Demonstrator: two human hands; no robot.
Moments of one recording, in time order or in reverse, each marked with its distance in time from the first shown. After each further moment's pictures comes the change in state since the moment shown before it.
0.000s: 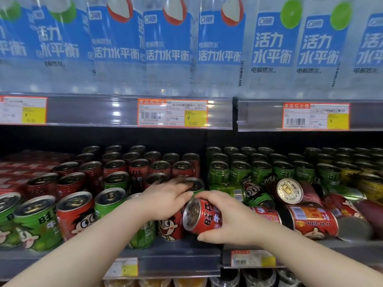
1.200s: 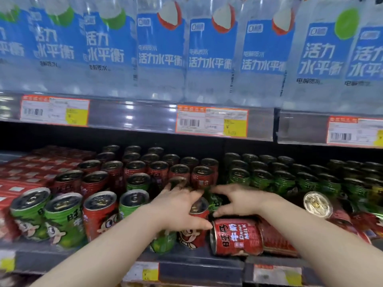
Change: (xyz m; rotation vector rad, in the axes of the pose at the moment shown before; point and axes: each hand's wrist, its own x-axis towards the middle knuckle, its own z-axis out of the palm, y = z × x) left_hand -0.013 -0.023 -0.001 0.079 -0.074 -0.015; right_hand 0.085 0.029 -0.011 -0.238 -0.244 0.115
